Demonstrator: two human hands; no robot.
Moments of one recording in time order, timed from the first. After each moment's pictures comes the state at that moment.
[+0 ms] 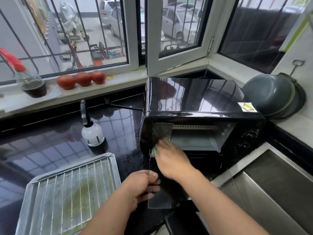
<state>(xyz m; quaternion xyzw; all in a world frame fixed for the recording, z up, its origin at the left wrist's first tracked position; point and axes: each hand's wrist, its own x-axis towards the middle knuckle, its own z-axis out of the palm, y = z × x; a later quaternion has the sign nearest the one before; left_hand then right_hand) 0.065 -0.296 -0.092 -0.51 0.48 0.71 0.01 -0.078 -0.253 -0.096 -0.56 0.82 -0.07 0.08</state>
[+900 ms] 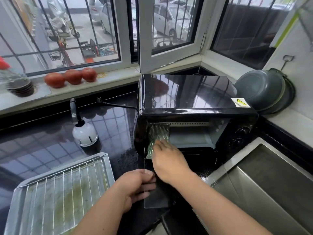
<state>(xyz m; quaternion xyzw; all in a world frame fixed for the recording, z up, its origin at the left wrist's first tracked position) 0.065 -0.300 -0.093 -0.52 0.46 0.72 0.04 -0.071 -0.241 -0.102 -0.53 0.84 -0.03 0.04</state>
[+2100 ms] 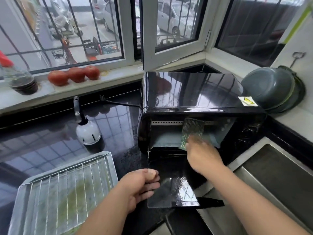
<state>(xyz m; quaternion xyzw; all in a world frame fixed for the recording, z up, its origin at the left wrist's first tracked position) 0.066 -0.298 -0.093 -0.52 0.42 0.74 0.02 -0.137 -0.197 -0.091 -0.40 0.91 -0.05 0.08</state>
